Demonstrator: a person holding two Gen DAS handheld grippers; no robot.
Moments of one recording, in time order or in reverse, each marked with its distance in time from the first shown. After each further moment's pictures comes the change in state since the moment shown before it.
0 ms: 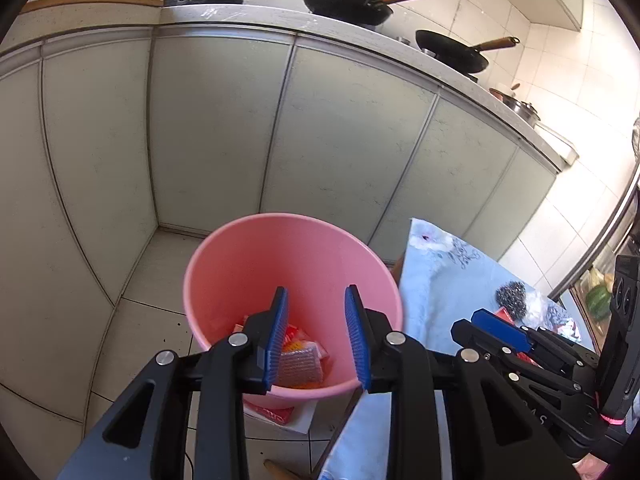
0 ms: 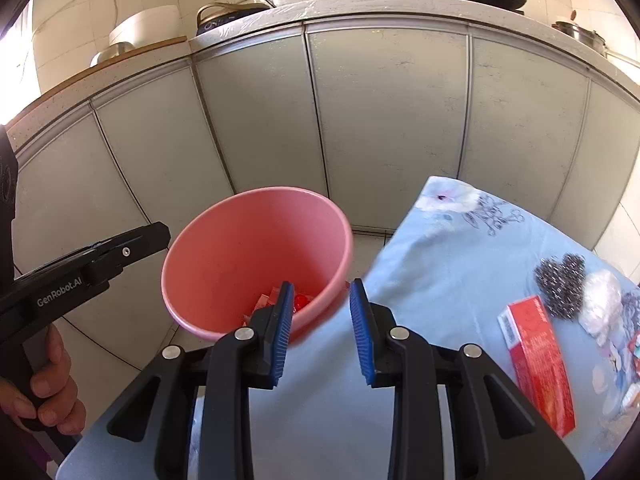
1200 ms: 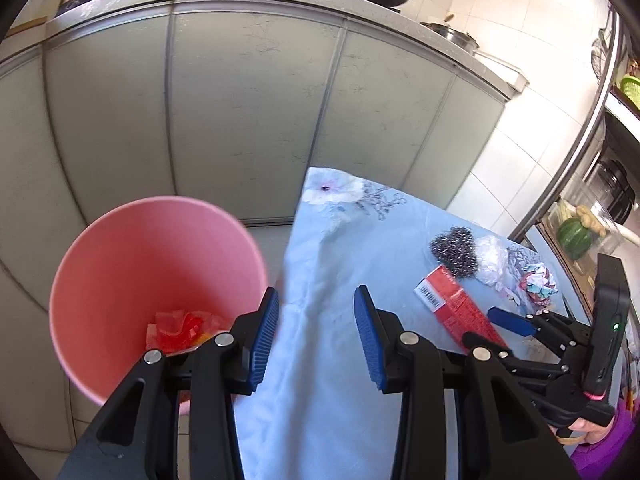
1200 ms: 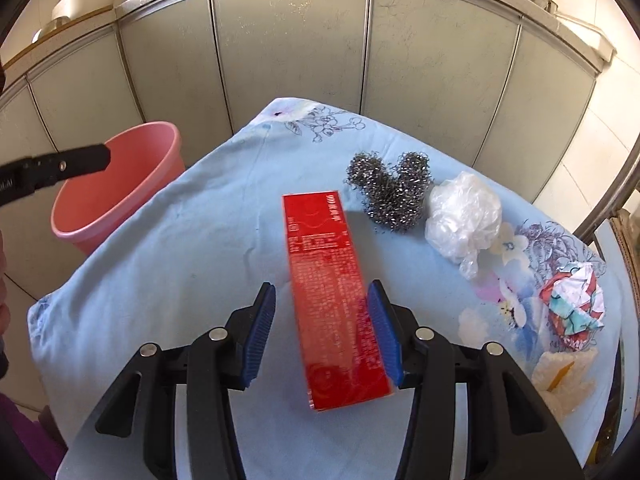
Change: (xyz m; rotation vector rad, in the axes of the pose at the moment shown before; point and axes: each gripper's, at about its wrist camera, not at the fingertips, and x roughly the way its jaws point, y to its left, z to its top) left arm 0.066 -0.117 -0.002 0.197 0.160 -0.165; right arm -0.016 -0.141 -0.054 0.019 0.164 -0.205
